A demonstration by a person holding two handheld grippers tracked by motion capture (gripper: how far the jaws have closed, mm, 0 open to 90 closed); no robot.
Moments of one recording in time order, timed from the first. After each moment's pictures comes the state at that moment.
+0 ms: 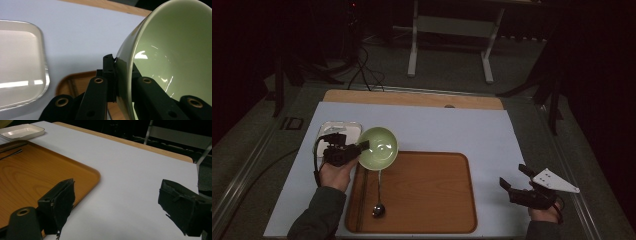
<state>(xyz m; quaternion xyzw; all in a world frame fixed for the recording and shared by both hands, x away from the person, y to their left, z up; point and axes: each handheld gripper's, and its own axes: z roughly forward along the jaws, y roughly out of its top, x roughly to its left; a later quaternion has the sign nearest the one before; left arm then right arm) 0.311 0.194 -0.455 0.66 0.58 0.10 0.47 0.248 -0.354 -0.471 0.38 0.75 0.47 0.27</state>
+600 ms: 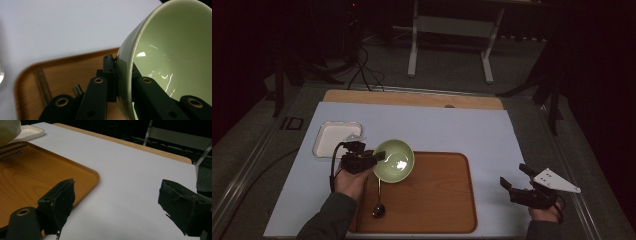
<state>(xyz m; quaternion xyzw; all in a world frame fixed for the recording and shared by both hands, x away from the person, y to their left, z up) 0.305 0.152 -0.471 0.71 0.55 0.06 0.43 0.248 -0.356 -0.470 0.38 0.74 0.48 0.28</state>
